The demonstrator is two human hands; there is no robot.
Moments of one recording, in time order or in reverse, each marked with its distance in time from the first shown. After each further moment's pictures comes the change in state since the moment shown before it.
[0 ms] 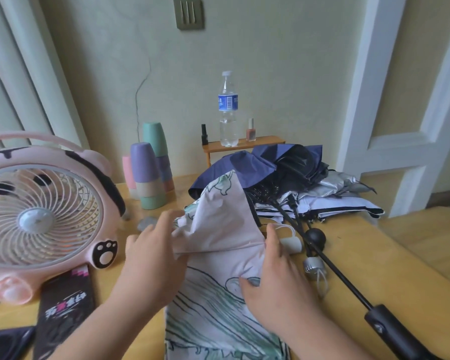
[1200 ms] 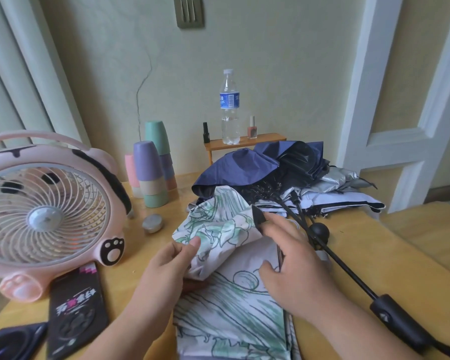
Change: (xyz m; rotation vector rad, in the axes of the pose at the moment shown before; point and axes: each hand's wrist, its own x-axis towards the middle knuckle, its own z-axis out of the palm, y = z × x) left_hand -0.023 0.000 0.012 -0.980 -0.223 -0.575; right_hand 0.007 0.018 -0.003 0.303 0.203 -0.289
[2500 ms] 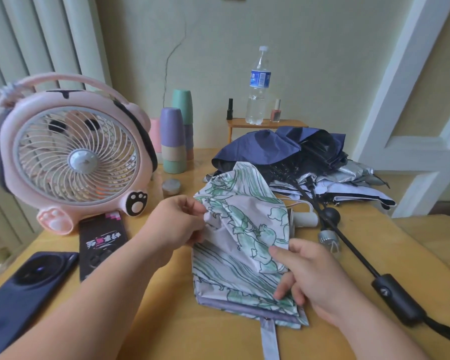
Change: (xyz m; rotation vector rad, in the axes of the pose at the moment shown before) left_hand 0.003 0.015 -0.026 0.236 0.031 0.005; right_hand -0.038 -0.027 -0.002 0.514 -0.228 0.637
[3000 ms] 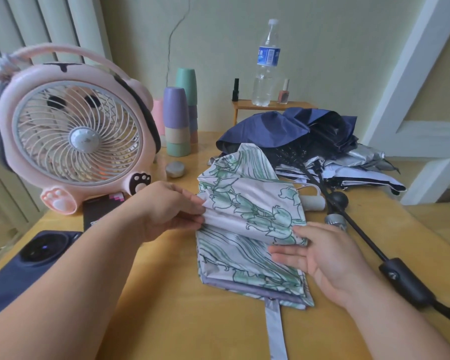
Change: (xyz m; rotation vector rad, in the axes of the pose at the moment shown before) left_hand 0.006 -0.003 -0.025 -0.189 -0.179 -0.201; right_hand 0.007 0.002 -0.003 0.494 0.056 0.096
